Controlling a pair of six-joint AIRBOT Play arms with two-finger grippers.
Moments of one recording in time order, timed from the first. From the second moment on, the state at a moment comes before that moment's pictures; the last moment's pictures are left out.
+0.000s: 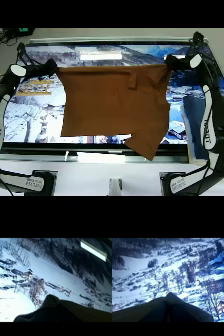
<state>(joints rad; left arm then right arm) 0.07 -1.62 1.49 0.94 -0.61 -1.53 -0.09 -1.75 1.74 -1.32 0.76 1.66</state>
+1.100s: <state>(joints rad) 0.10 -1.71 1.47 1.12 -1.25 -1.46 -0.09 -1.73 1.55 -1.42 1.37 1.65</state>
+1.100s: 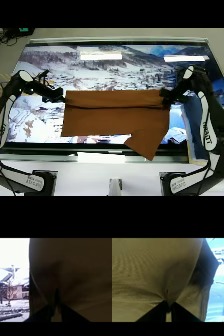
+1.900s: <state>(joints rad) 0.25 -1.38 0.98 1.14 -1.39 -1.43 -0.24 -1.45 1.24 -1.39 1.47 1.58</state>
